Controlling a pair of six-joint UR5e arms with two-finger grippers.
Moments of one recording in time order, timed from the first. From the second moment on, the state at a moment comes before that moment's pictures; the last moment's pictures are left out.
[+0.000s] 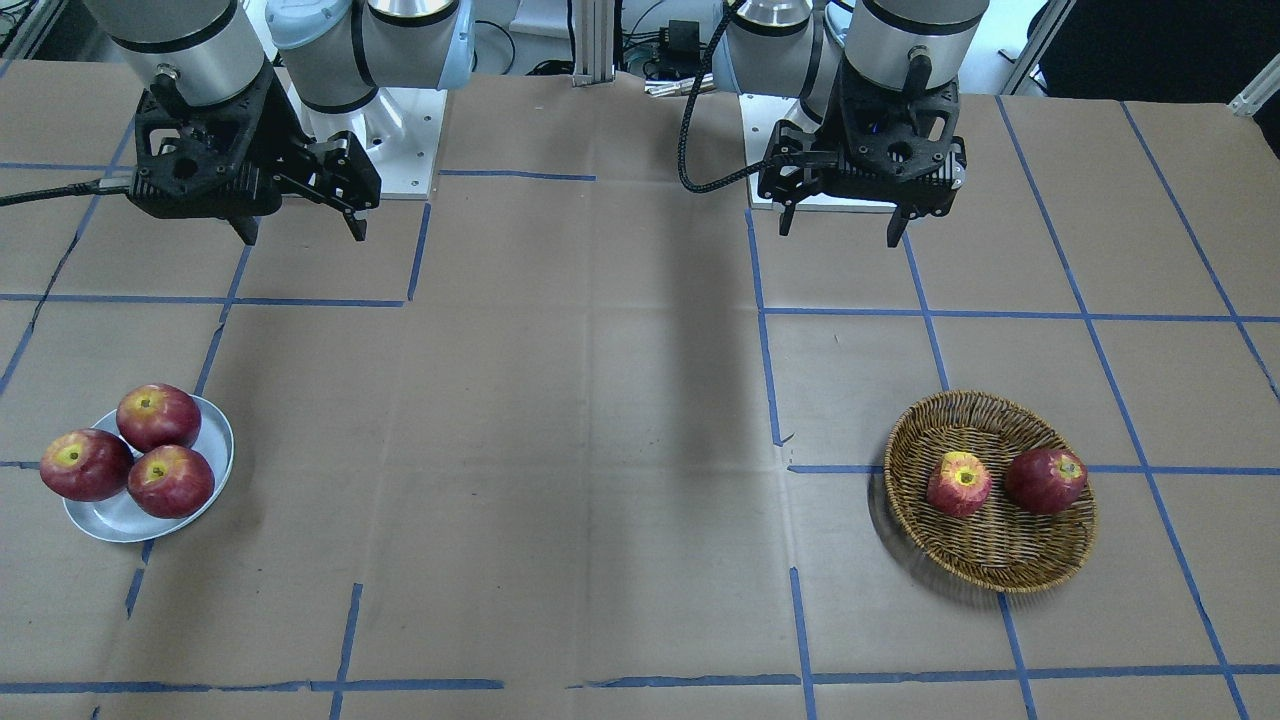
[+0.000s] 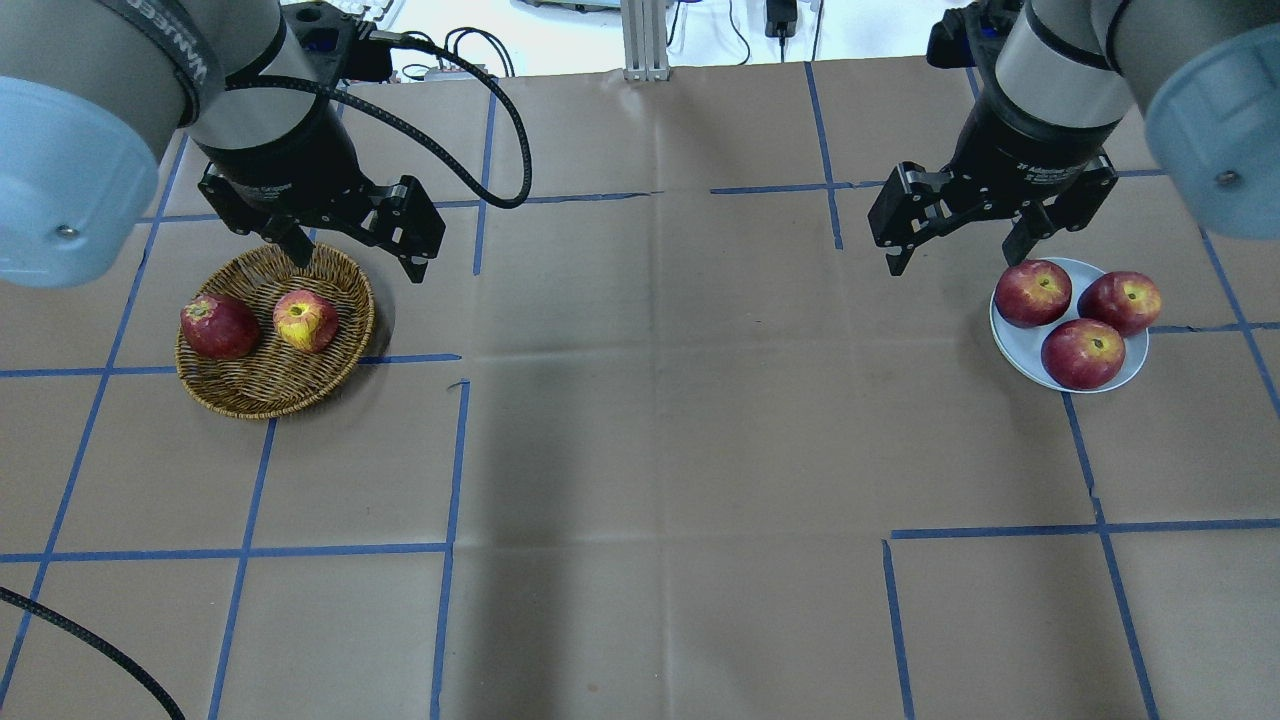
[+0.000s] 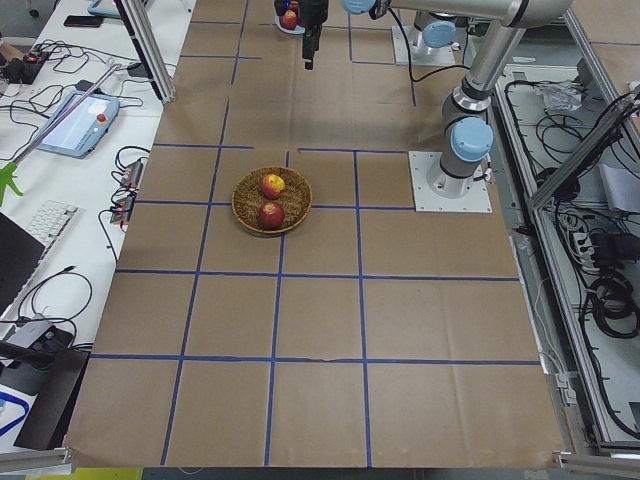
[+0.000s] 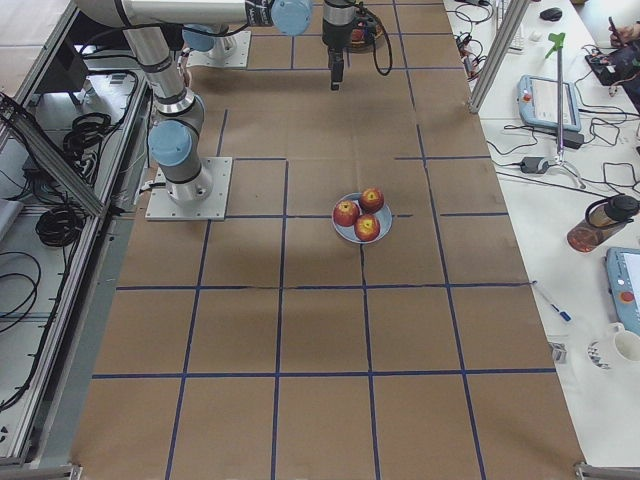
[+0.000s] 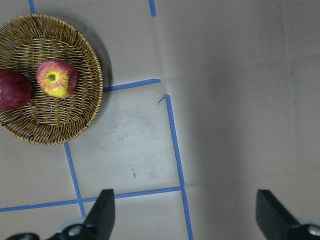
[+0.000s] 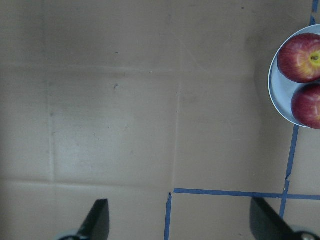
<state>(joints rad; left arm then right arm) -1.66 -1.54 -1.57 -1.59 1.63 0.08 1.56 -1.62 1.62 -1.55 -1.55 -0.06</state>
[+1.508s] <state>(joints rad) -1.64 -1.54 -1.69 -1.48 1.63 0.21 1.56 -1.62 1.63 -1.55 -1.55 -0.06</state>
